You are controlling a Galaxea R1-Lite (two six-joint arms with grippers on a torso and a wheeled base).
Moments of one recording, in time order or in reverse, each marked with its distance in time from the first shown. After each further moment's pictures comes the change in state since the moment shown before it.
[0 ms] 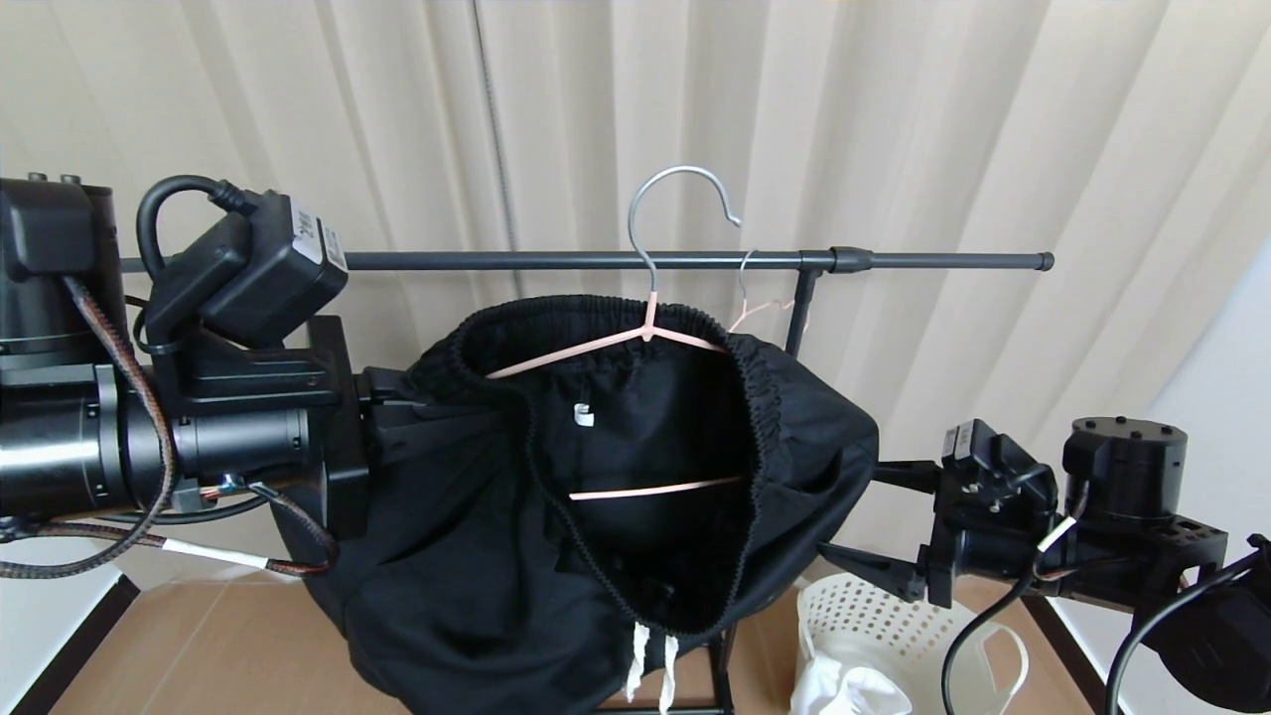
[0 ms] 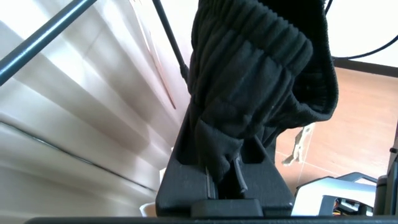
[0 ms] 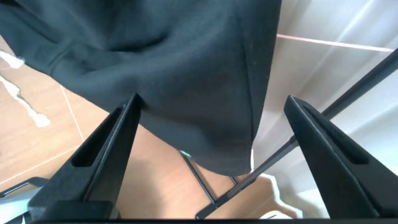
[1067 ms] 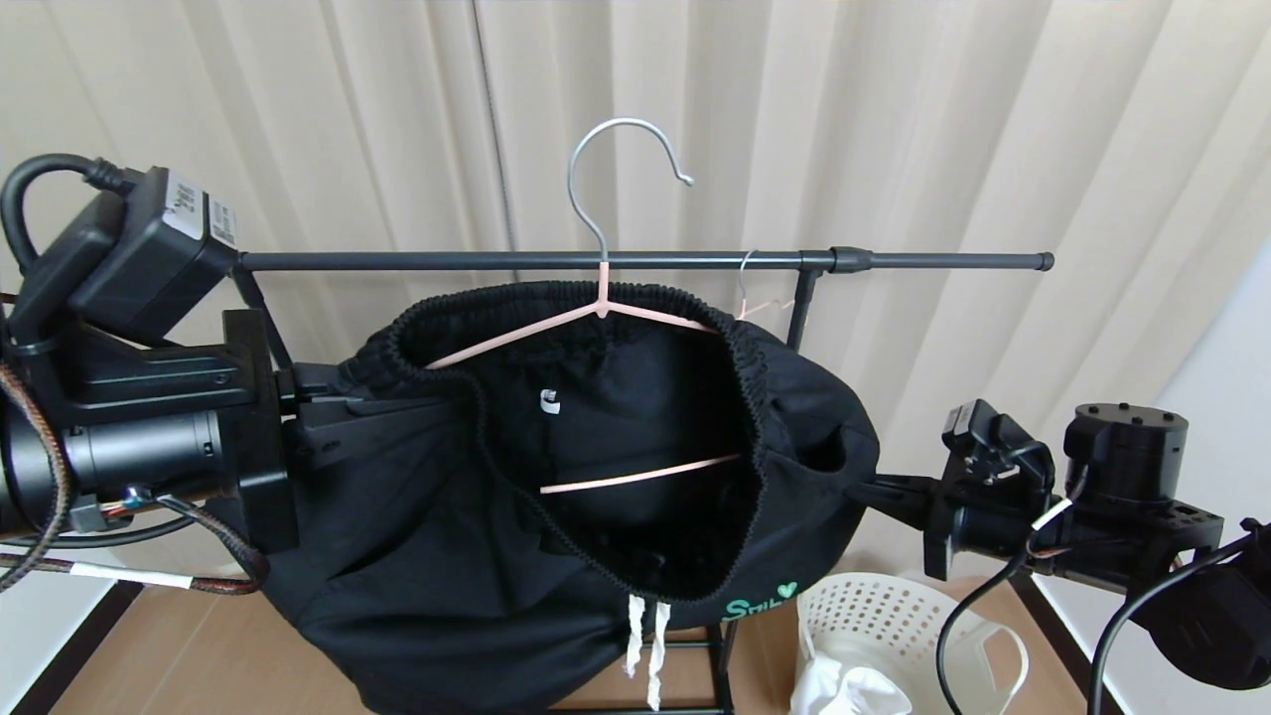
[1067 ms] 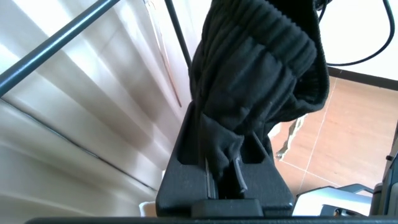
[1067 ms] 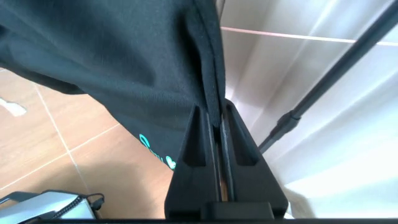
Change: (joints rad) left arm 0.046 -0.101 0.041 0.004 0.003 -0.046; right arm -0.043 0.017 -0.046 -0.003 -0.047 0.028
